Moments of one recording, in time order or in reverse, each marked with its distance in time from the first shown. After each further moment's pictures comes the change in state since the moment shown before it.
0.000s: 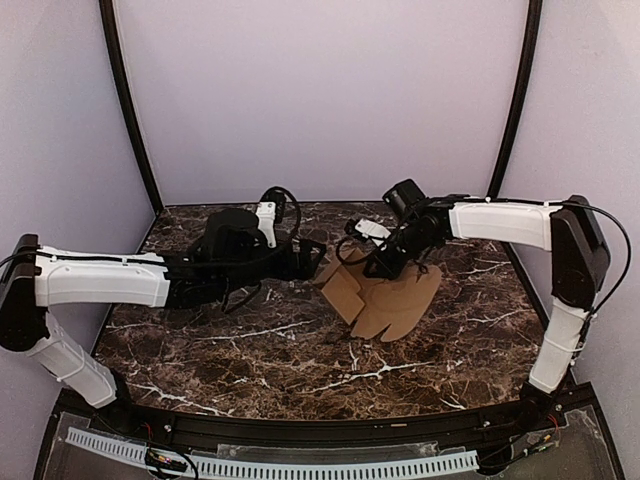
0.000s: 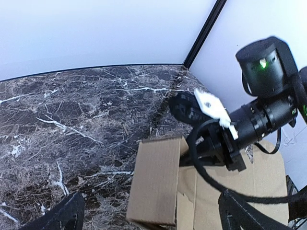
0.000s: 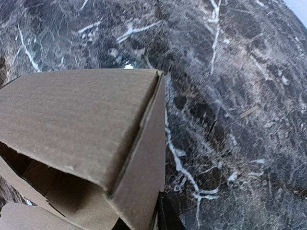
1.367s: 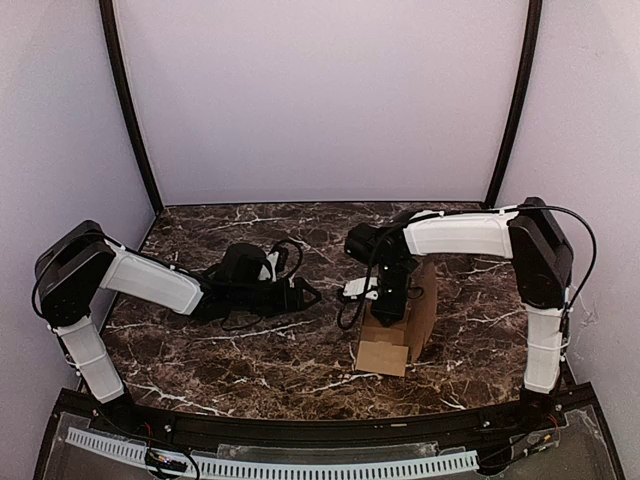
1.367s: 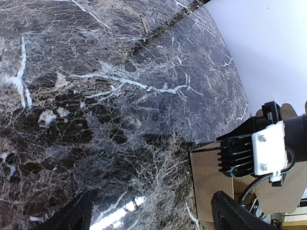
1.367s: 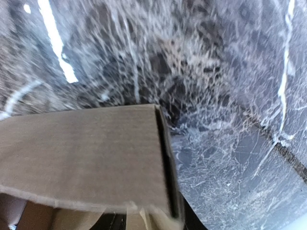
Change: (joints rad) left arm 0.174 0.262 -0.144 0.176 0.488 -0.298; right arm 0.189 0.192 0.127 -0.529 0.380 -0.160
